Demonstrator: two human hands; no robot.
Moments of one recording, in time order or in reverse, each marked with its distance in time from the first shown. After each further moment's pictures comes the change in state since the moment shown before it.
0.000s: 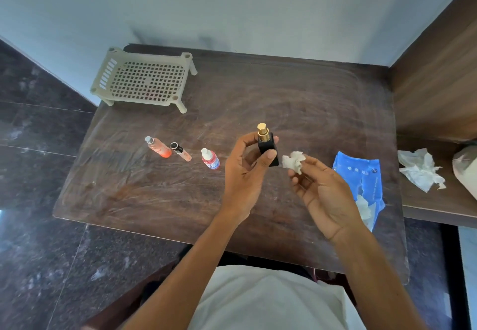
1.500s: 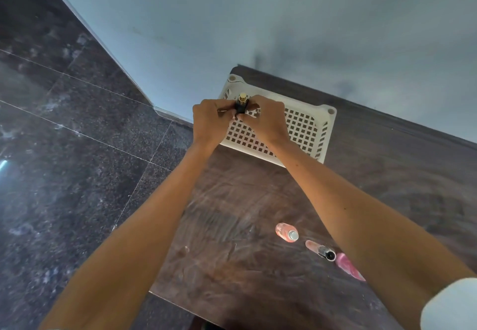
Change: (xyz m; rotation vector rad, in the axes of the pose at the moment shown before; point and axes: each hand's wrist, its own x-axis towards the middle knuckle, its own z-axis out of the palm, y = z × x) left_hand 0.316 0.100 -0.390 0.824 0.309 0.031; right_hand 0.310 0.140 0.436 -1.322 -0.292 -0.833
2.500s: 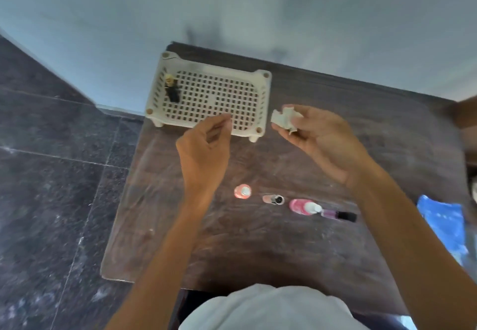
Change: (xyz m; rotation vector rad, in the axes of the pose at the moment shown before) left_hand -0.161 0.080 0.030 -0.297 -0.003 -0.020; right_hand -0.170 -0.015 -0.186 0.945 0.019 0.669
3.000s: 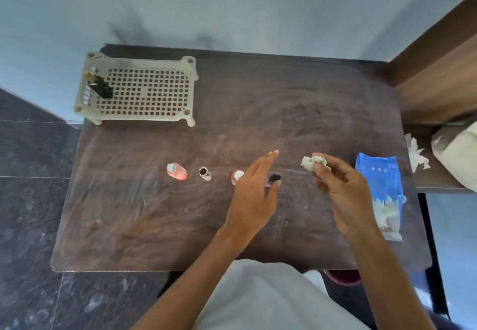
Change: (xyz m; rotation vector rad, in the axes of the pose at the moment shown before) left_hand -0.180 -0.014 0.150 0.283 -0.564 0.335; right_hand -0.136 0.100 -0.185 -0.007 0.533 -0.153
